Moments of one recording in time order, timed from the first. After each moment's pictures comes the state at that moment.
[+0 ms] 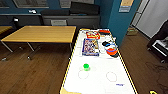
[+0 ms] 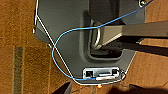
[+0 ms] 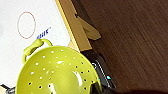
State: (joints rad) left arm 1.45 2.78 -2.35 0.12 -0.11 -0.17; right arm -0.64 1.57 -1.37 0.49 -0.47 0.15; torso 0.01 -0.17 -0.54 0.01
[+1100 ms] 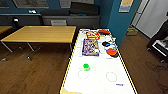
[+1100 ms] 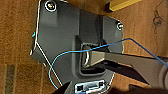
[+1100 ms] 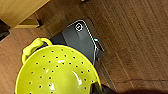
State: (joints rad) left arm 1.36 2.41 -1.84 0.12 -0.12 -0.17; right arm -1.26 1.72 -1.30 0.40 -0.01 0.05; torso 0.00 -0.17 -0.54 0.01
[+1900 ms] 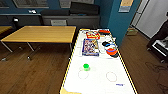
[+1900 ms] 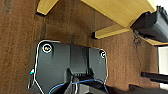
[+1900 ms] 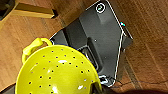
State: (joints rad) left arm 1.12 1.98 -1.33 0.11 -0.08 -0.26; right arm -1.42 2.09 -1.46 0.29 0.19 0.04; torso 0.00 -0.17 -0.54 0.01
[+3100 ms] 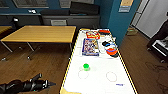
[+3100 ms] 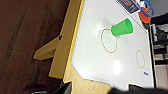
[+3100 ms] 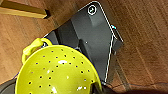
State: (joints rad) left arm 0.42 1.85 -1.16 0.10 0.34 -0.72; right arm -1.42 2.13 -1.57 0.28 0.19 0.04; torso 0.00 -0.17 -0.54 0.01
